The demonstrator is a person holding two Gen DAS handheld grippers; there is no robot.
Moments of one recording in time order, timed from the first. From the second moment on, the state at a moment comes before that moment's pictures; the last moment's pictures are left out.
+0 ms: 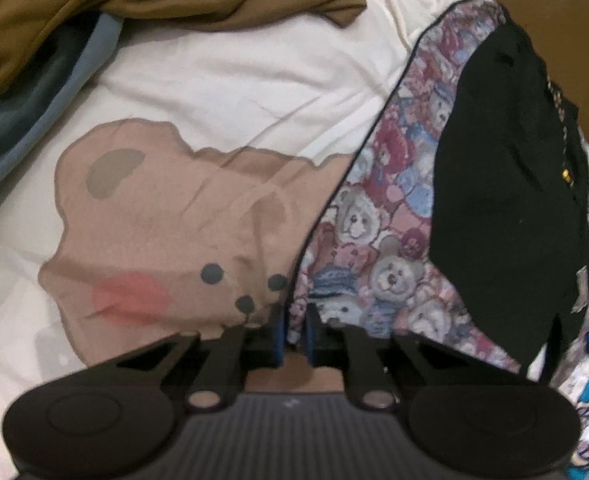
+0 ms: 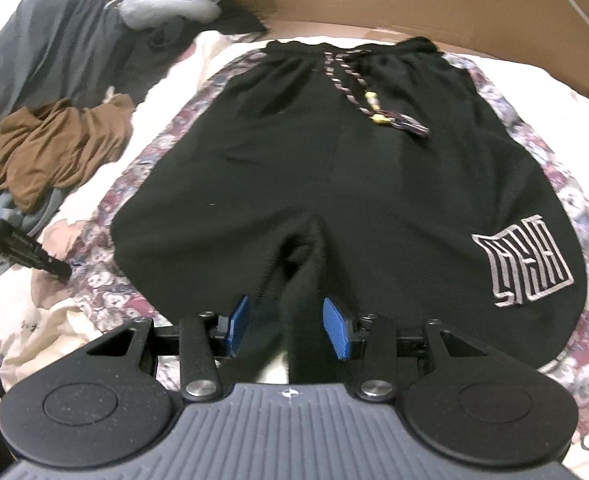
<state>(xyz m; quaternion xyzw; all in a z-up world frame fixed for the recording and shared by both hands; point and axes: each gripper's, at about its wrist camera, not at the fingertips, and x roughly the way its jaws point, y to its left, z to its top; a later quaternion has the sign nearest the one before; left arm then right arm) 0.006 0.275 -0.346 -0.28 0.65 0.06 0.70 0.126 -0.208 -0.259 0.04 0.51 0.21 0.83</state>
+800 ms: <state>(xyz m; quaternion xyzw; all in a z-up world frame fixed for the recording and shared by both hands) 0.069 0.195 -0.288 -0.32 0.60 -0.08 0.73 0.127 -0.065 -0.256 0.05 0.51 0.34 0.79</state>
